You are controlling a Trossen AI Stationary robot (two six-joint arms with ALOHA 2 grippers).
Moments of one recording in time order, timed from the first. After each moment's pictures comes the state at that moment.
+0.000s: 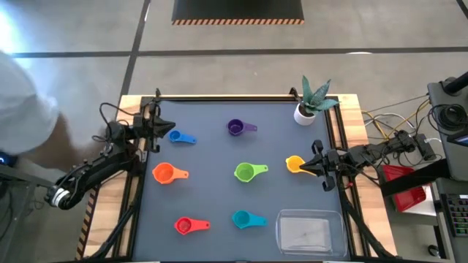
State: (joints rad) left arm 1.06 0.62 0.01 1.14 0.96 -0.33; right arm 0.36 0.02 0.05 -0.06 0.21 0.11
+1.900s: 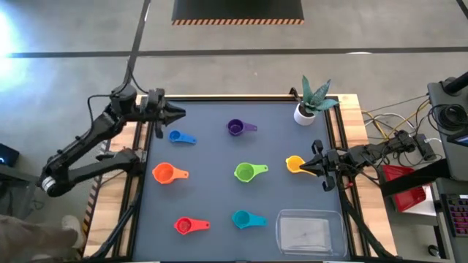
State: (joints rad) left arm 0.79 0.70 0.74 -0.24 0.66 -0.01; right arm 0.36 0.02 0.05 -0.06 0.21 0.11
